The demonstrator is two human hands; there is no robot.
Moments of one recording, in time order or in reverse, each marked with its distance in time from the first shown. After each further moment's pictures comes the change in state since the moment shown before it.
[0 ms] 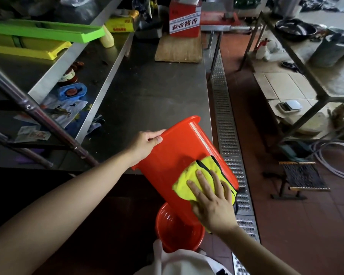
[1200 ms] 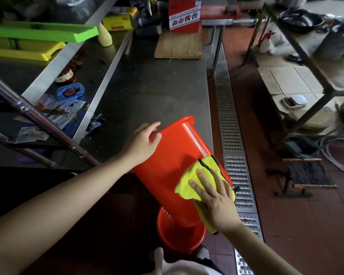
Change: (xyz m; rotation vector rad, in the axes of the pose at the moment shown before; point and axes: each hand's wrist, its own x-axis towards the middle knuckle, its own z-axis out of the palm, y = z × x) left_hand -0.017 0.032 0.015 0.519 0.246 0.280; right_hand -0.004 0.026 -0.005 0.117 0.015 -0.047
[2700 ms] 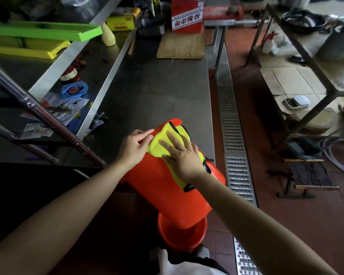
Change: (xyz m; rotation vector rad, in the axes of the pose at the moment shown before) left_hand -0.024 -0.031 0.011 -0.168 0.112 -0.131; right_hand 0.146 -0.045 -0.007 0.174 -0.162 0.024
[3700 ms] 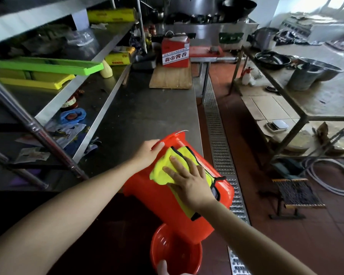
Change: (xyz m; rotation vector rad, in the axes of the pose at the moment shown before) left_hand 0.033 0.075 0.003 -0.097 -0.204 0.007; right_hand -0.053 0.002 -0.032 -0.201 0.154 -0.061
